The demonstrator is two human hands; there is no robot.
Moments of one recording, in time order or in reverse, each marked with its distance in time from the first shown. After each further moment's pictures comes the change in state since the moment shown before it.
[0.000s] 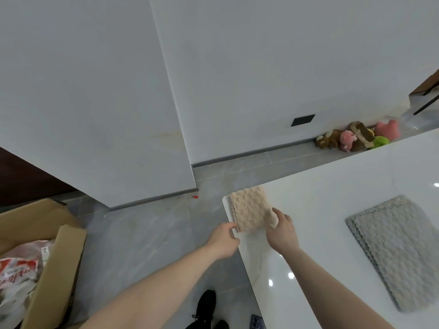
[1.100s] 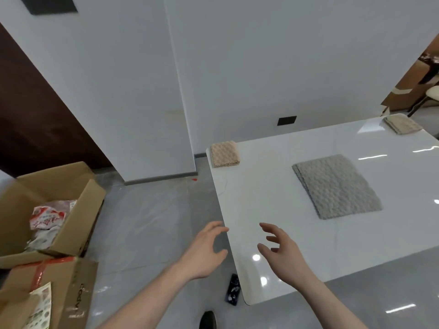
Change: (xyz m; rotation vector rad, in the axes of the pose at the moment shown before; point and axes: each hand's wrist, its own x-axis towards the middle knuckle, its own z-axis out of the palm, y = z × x) left_hand -0.361 -0.031 0.230 0.187 0.225 0.314; right_hand -0.366 0.220 -0.114 0.234 -0.172 -0.275
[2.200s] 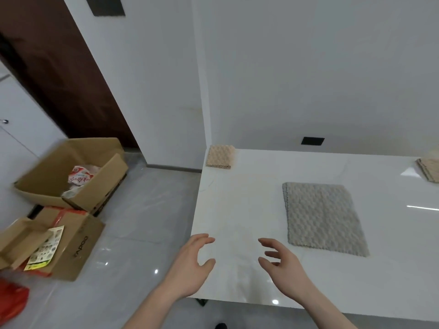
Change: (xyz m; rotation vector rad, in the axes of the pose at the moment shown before) left_hand 0.001 0.152 0.145 -0.216 0.369 -0.291; right_hand 0.038 0.094 -0.196 -0.036 -0.311 -0.088
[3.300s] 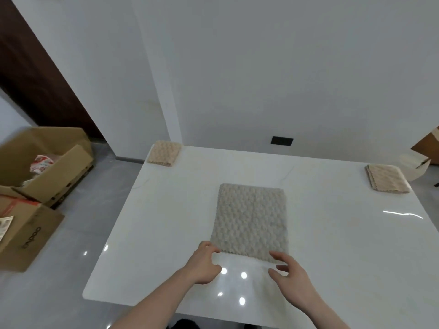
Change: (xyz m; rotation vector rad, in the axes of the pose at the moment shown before) left_hand 0.136 0.158 0.280 0.156 -0.309 -0.208; right_hand 0.043 0.181 -0.286 -0.106 0.033 0.124
